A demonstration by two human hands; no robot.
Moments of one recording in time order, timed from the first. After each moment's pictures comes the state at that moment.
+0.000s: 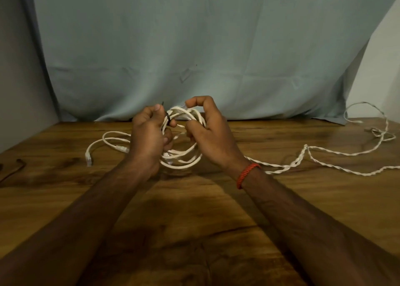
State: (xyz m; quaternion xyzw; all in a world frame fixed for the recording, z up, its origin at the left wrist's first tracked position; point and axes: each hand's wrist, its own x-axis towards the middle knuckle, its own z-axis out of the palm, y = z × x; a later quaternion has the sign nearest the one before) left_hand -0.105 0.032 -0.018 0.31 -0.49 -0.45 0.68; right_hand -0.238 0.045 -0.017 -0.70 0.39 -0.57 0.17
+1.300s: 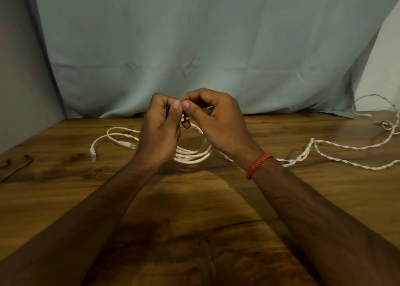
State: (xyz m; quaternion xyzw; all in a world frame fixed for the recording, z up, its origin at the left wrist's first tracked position) left_hand -0.105 0.032 -0.028 0.28 -0.67 -0.24 0.64; right_hand -0.240 0.054 0.000 -0.72 0.35 -0.59 0.13
